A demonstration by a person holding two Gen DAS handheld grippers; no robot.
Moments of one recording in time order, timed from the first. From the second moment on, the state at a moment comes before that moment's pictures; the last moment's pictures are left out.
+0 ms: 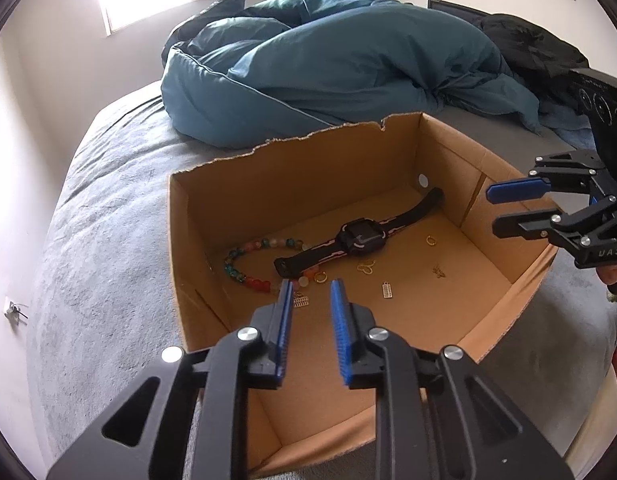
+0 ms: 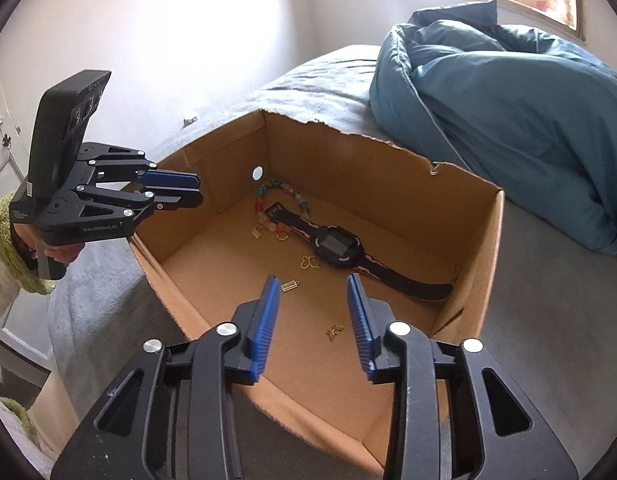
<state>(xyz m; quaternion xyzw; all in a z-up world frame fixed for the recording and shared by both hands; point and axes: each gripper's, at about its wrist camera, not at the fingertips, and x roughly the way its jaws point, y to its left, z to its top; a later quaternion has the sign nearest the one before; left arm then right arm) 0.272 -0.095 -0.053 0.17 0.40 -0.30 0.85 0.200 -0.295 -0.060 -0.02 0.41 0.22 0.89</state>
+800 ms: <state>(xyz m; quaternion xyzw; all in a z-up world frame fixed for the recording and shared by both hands) 0.154 -0.049 0.003 0.14 0.32 -0.28 0.89 0.095 -0.321 -0.005 0.04 0.33 0.20 0.92</state>
